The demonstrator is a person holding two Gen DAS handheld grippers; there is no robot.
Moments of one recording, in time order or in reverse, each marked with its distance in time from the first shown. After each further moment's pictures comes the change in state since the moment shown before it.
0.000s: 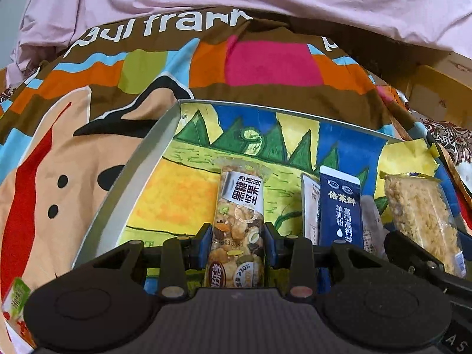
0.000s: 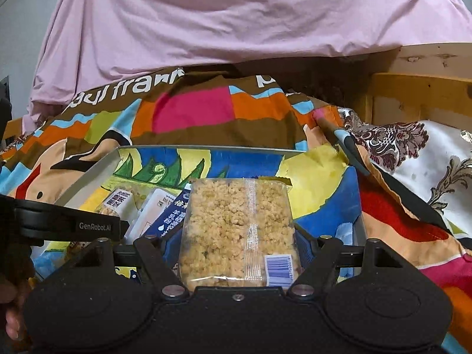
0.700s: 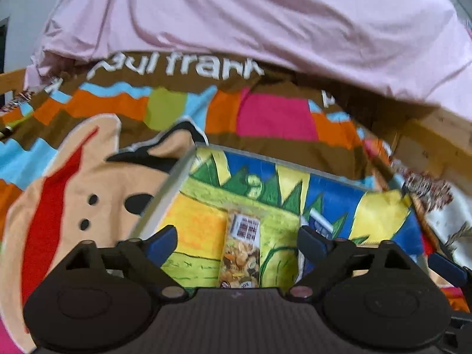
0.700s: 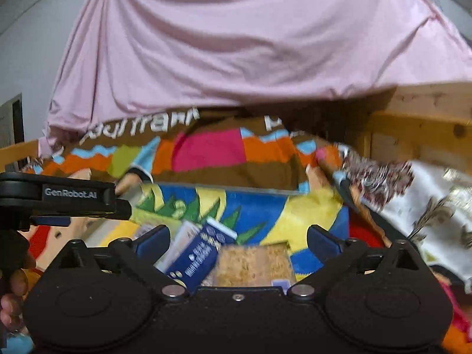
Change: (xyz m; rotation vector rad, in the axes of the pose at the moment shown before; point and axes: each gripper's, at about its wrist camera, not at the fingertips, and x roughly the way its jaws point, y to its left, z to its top) left arm -0.063 0.026 0.011 -0.108 -0.150 -0.053; right arm -0.063 0.009 0.023 -0.006 -0.140 0.024
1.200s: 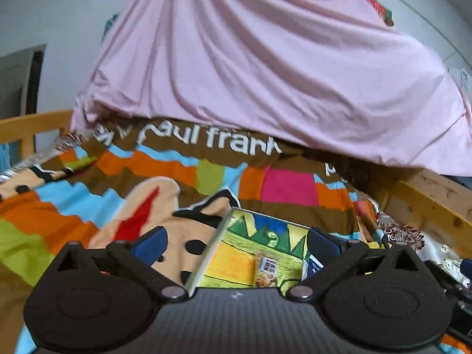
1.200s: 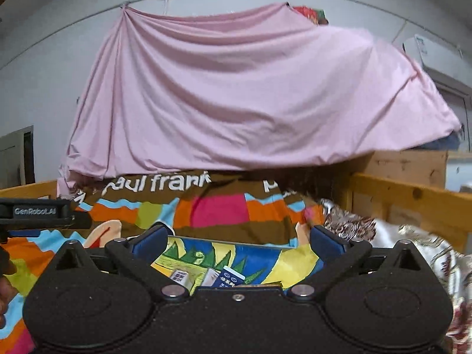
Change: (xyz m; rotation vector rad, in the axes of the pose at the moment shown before) left arm -0.135 0.038 0.013 -0.051 -0.211 0.037; right arm -0.135 0.025 0.040 -0.022 -0.180 -0.019
